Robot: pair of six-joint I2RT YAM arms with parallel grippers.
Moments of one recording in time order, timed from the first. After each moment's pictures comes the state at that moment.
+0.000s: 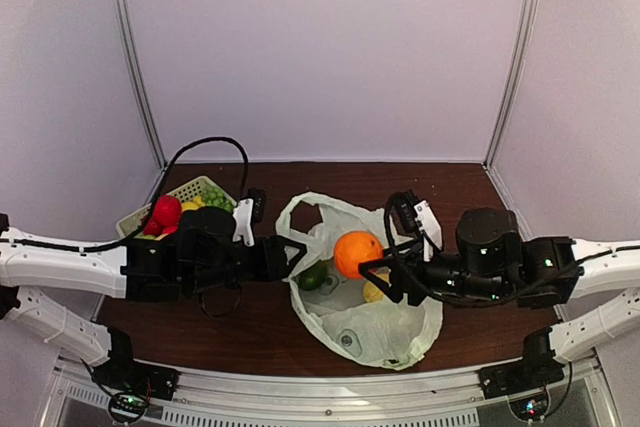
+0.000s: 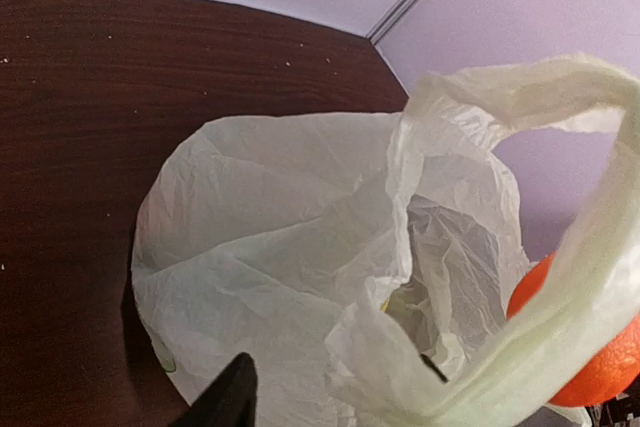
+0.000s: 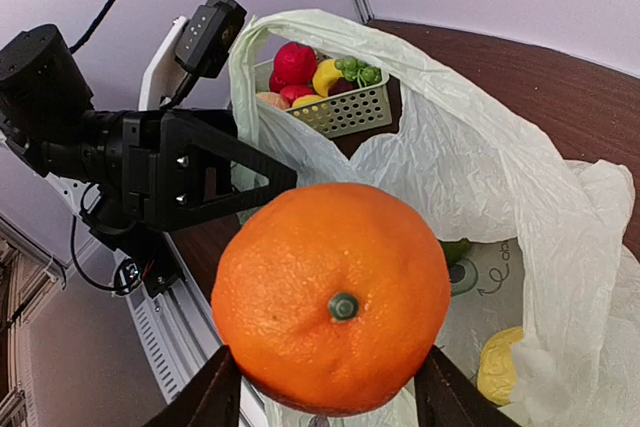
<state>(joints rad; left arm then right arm) -1.16 1.22 0.74 0.07 -0.29 -0.80 1.29 1.03 0.80 -0.16 0.27 0.51</state>
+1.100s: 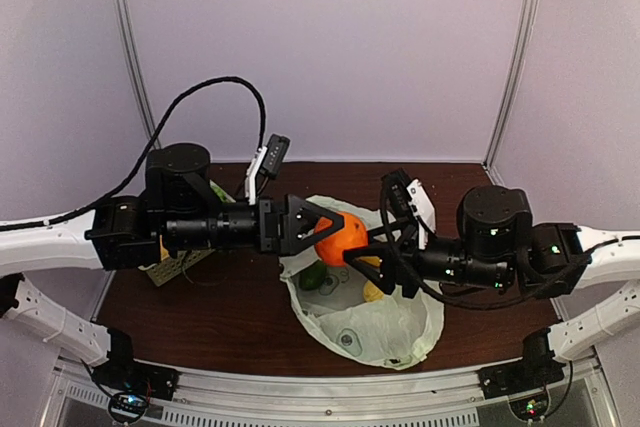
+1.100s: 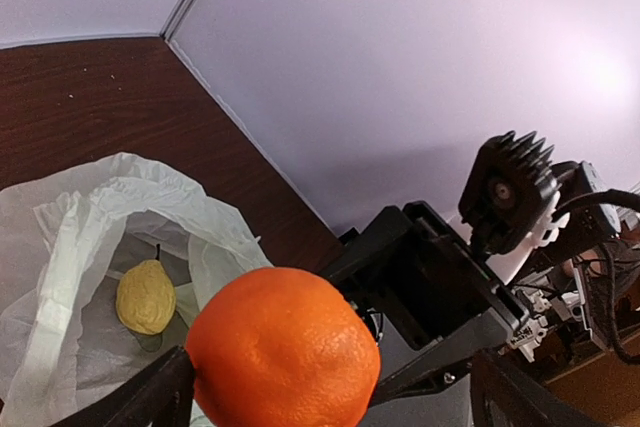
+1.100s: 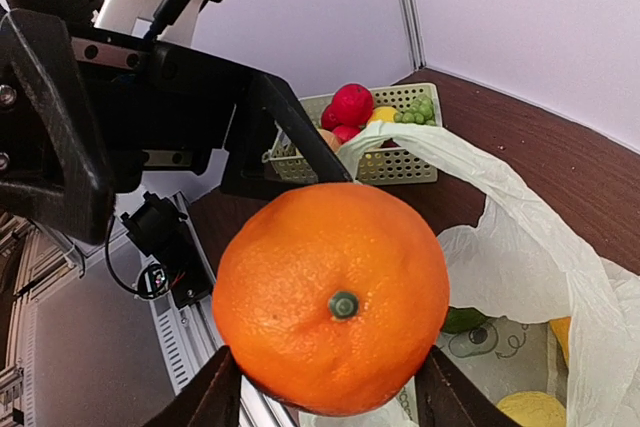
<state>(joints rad) -1.21 1.18 1.06 -0.05 0.09 -0.73 1.34 1.07 0.94 -0.15 0.25 0.36</state>
